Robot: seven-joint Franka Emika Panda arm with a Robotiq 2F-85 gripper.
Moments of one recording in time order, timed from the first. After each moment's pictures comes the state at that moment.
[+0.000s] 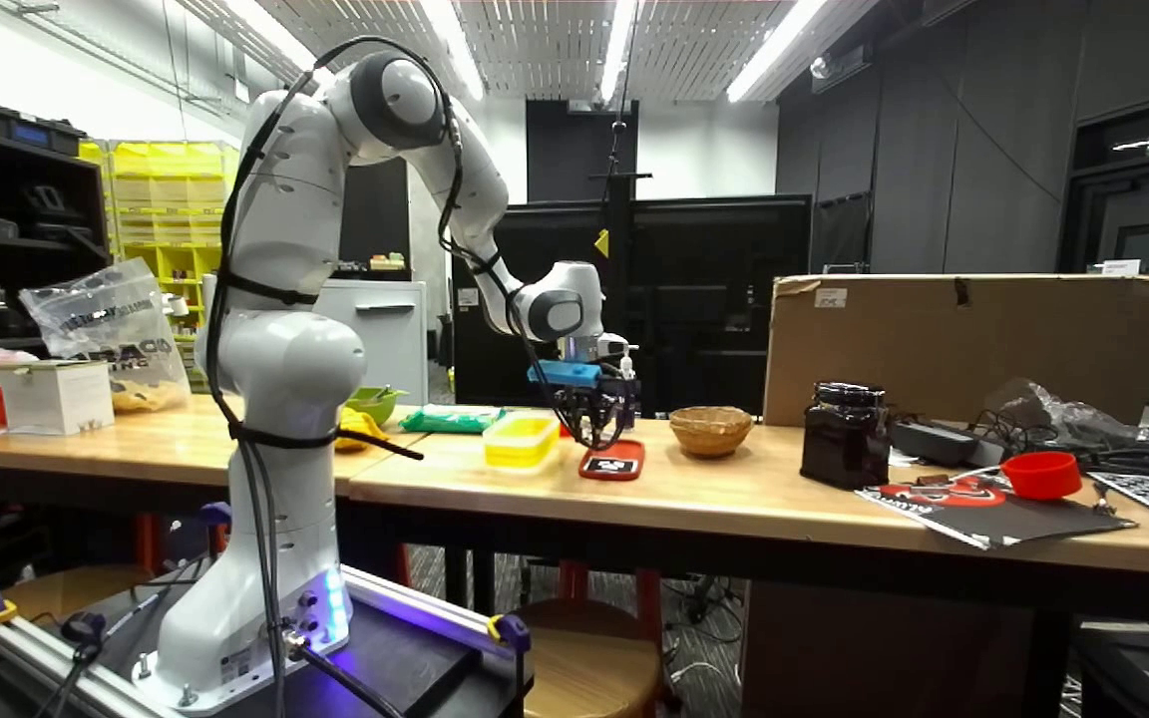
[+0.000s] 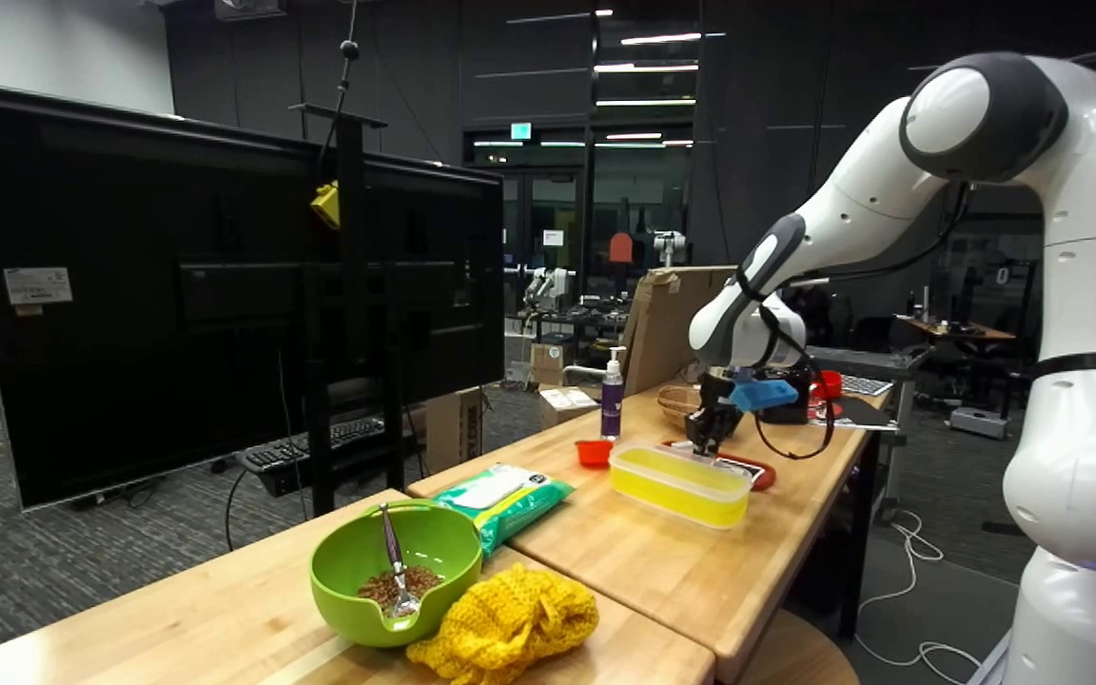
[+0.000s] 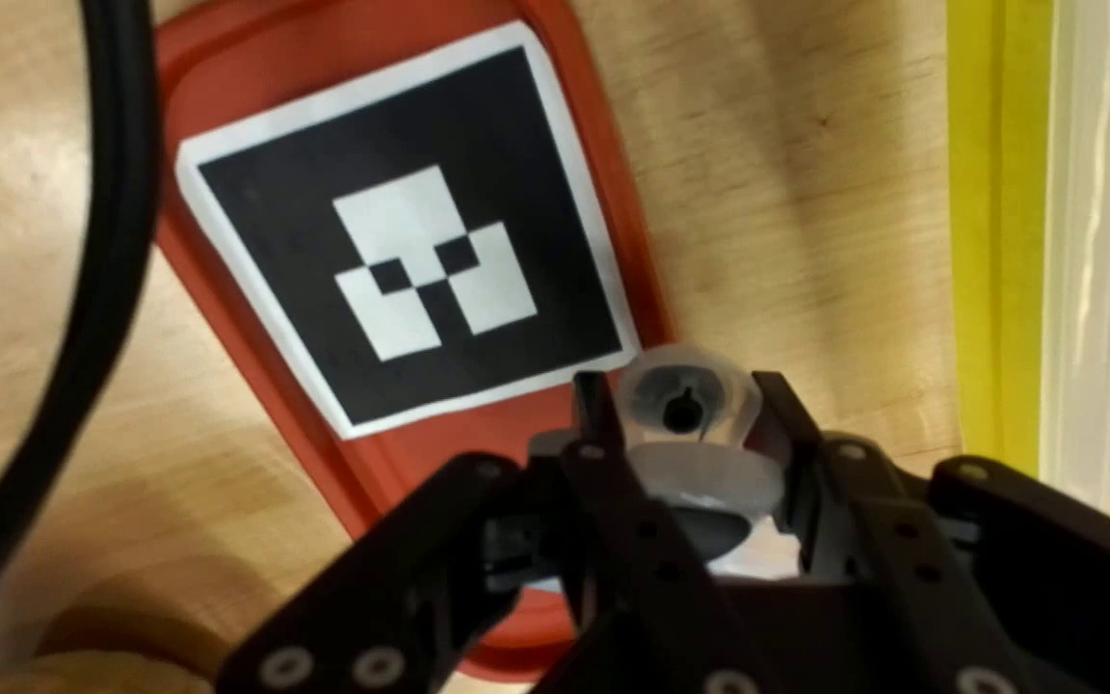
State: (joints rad) arm -0.16 0.14 -0.14 -2.34 0.15 2.67 -0.35
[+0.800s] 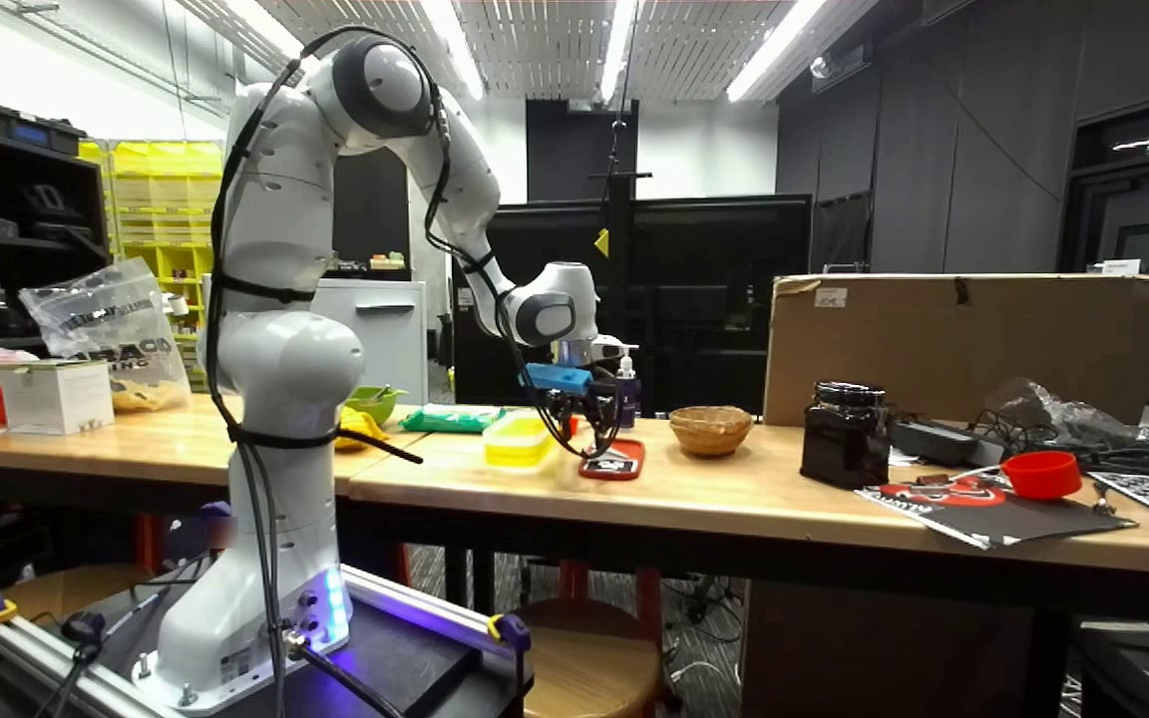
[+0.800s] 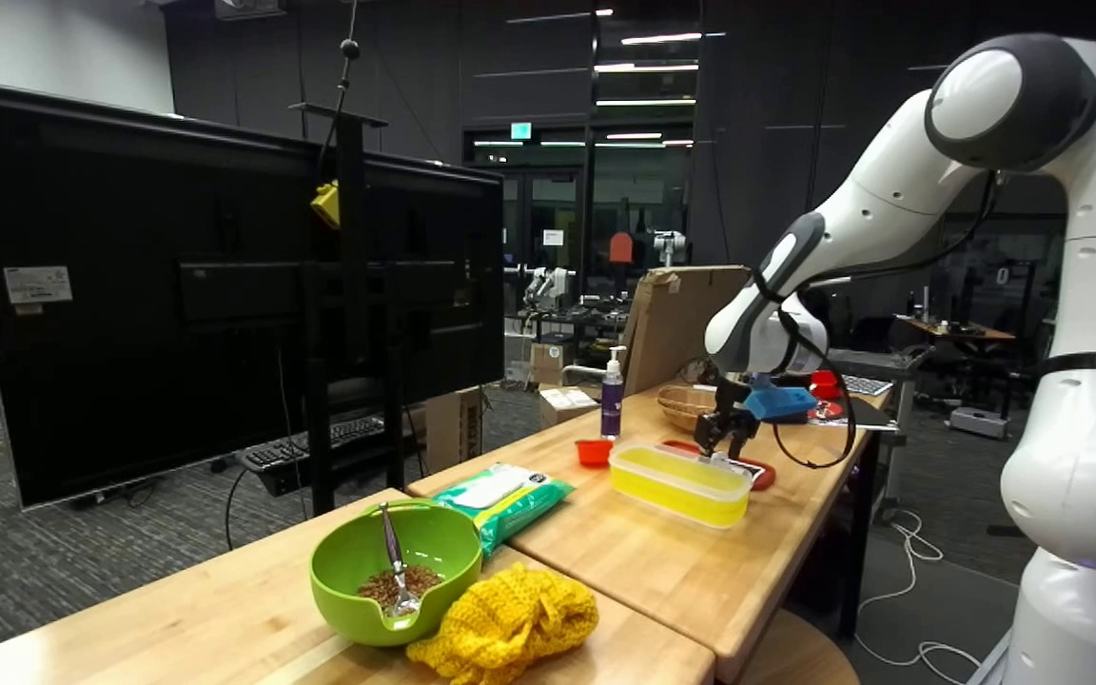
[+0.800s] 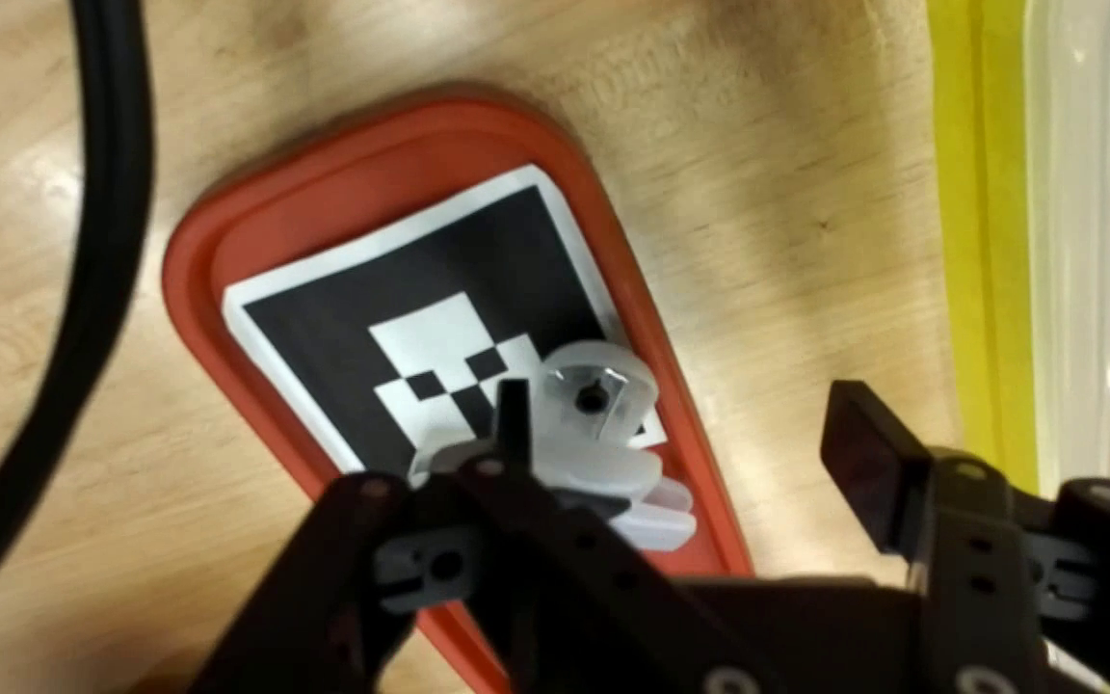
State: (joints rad) arm -0.18 0.07 -0.14 -2.45 0.16 2.74 -0.33
